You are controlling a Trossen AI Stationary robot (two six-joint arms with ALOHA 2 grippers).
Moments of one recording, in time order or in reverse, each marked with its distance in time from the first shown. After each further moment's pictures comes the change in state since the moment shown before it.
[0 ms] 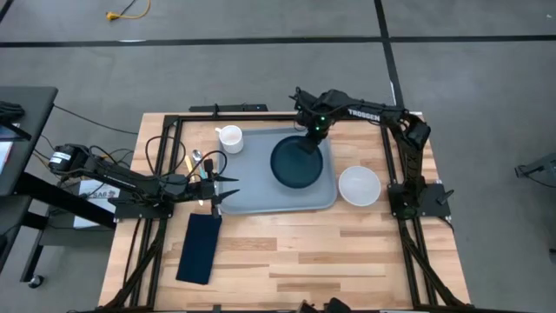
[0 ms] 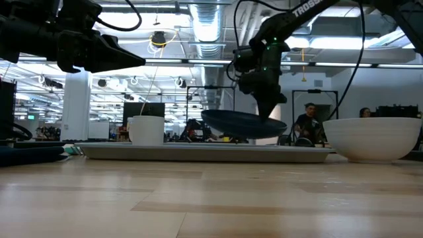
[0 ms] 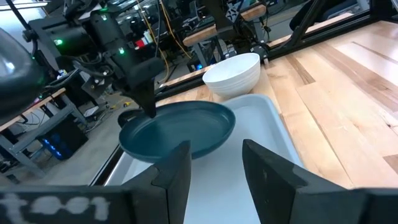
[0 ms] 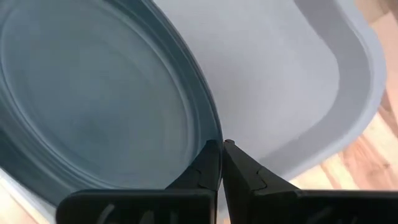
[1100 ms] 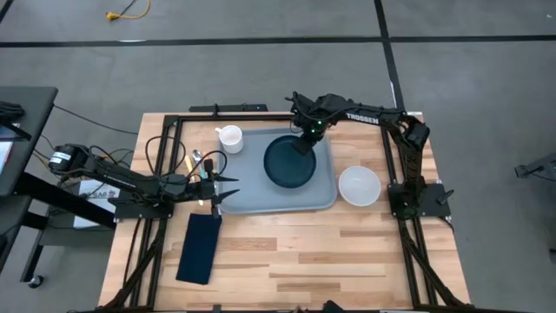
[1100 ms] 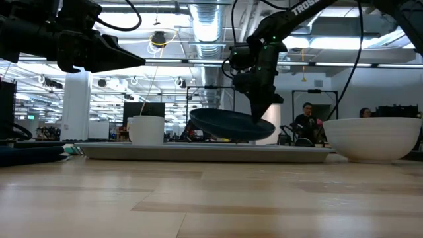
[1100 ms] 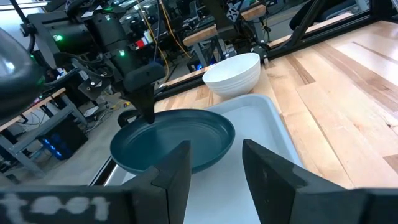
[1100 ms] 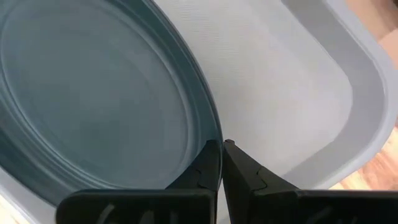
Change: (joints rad) left arm 0.000 0.000 0.000 0.000 0.000 0.000; right arm 0.042 0.000 -0.013 0.078 0.028 0.092
